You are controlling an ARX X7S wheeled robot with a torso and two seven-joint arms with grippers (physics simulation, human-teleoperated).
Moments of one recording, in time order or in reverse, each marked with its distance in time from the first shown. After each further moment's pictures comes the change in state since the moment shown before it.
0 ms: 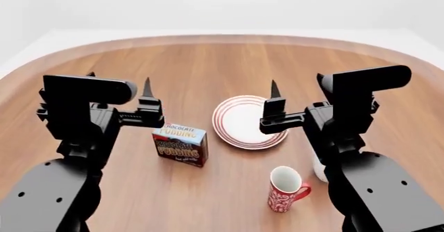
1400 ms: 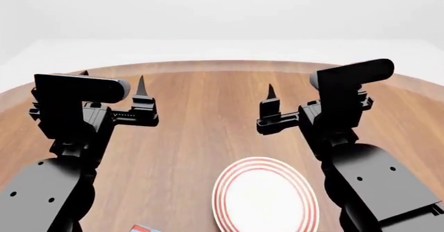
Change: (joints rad) left arm -0.002 -0.031 -0.019 -0.001 -0.037 0.005 -0.019; right arm 0.061 0.044 -0.072 0.053 0.021 0.067 0.052
